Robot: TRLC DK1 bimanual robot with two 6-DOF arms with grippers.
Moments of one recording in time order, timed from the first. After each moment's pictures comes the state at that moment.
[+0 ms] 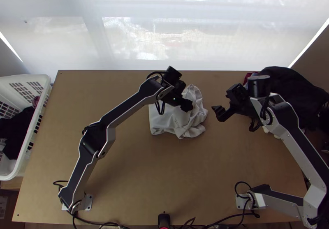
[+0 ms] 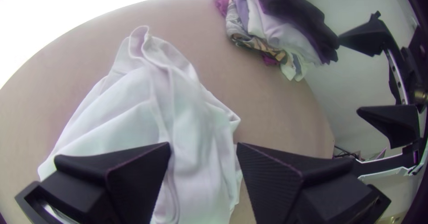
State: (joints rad) left arm -0.71 2.28 2.24 -0.82 0.38 -0.19; right arm 0.30 1.30 1.24 -0.71 -0.19 -0.34
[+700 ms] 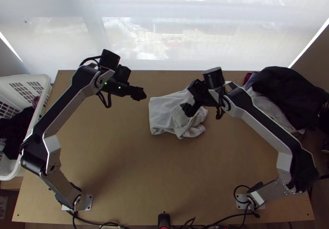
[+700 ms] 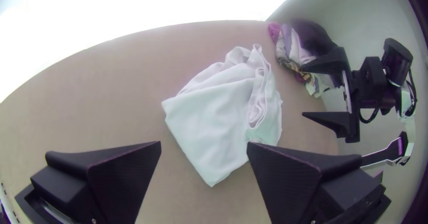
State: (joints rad) left arm -0.37 1.79 1.81 -0.97 0.39 -0.07; right arm 0.55 1.63 1.46 -0.61 -0.18 -0.38
